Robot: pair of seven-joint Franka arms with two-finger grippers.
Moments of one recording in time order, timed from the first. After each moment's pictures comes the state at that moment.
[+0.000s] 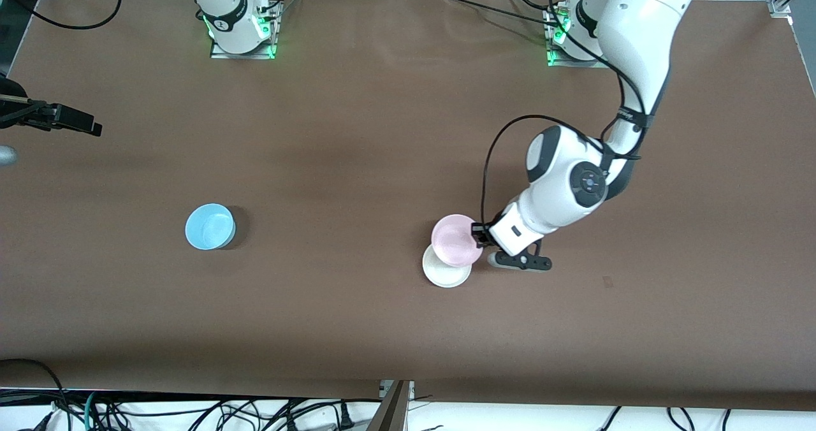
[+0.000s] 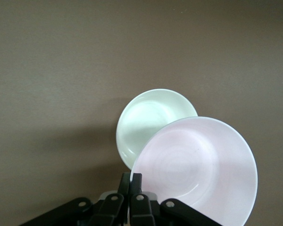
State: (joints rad) left arm -0.31 0.68 -0.15 -1.53 -0.26 2.39 -0.22; right arm 0.08 0.11 -0.20 -1.55 0.04 1.46 -0.01
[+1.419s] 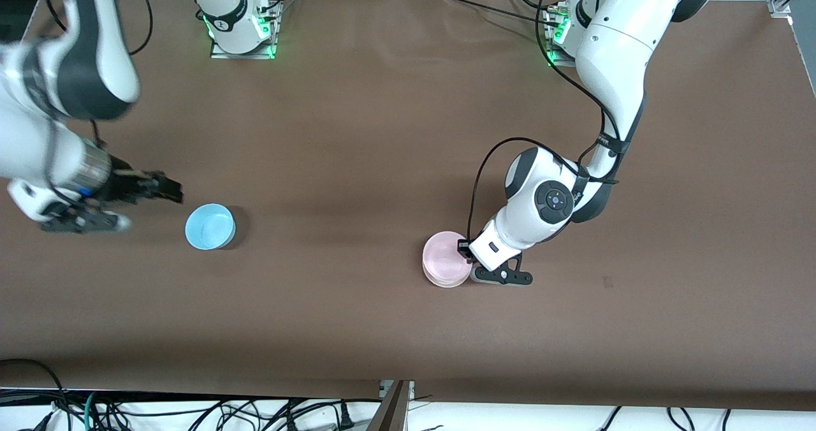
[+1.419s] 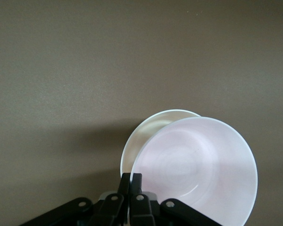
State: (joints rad) left arm -0.32 0.83 -0.15 -1.39 -0.15 2.39 -0.27; right arm 0.21 0.33 -0.15 -1.64 0.09 1.93 0.00
